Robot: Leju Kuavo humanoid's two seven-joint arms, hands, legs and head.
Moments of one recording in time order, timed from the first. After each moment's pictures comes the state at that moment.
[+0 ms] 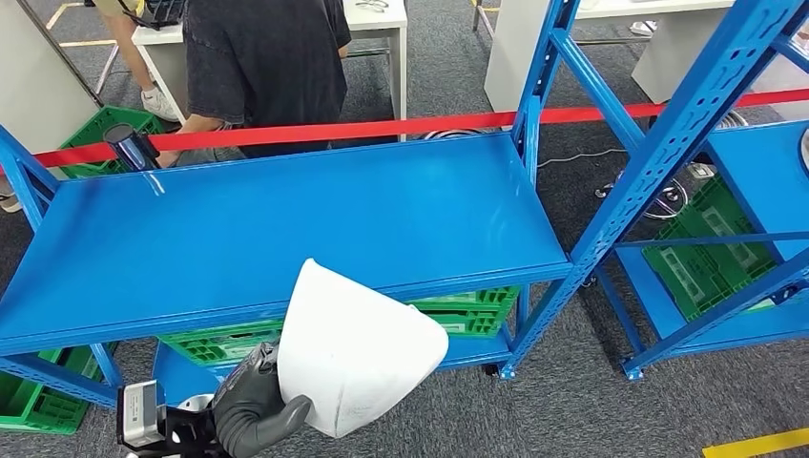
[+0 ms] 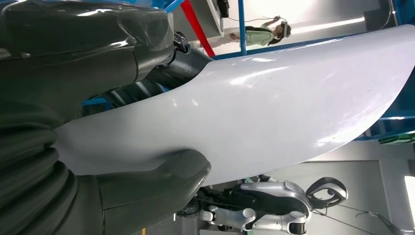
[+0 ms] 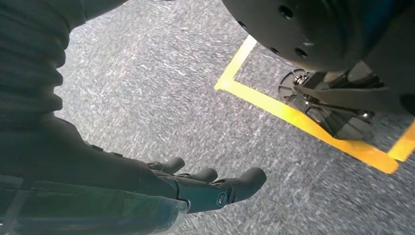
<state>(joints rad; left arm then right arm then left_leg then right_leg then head) 0.04 0.24 -0.60 -1.77 0.12 -0.31 -0.55 -0.01 -0.04 -0.09 -0.19 0.62 0.05 -0.07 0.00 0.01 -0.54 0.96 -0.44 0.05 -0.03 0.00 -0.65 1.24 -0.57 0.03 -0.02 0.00</state>
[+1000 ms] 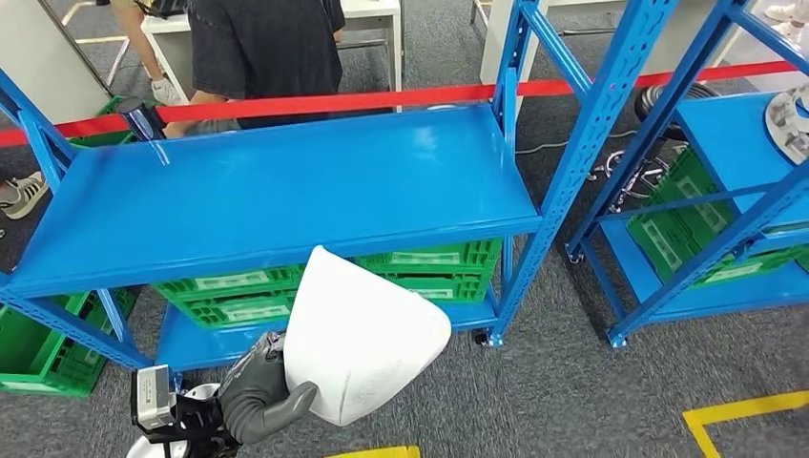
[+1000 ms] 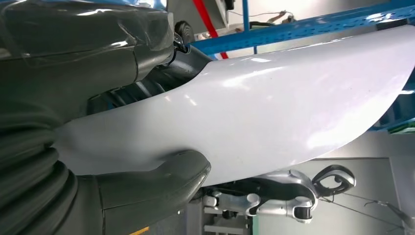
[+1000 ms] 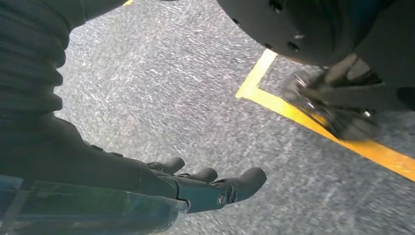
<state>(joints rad) -0.01 0.23 -0.61 -1.73 0.14 -0.30 -0.53 -0.01 -0.04 -0.04 -0.21 0.55 0.04 -0.06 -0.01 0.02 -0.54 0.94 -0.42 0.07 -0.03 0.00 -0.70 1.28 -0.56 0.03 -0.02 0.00</state>
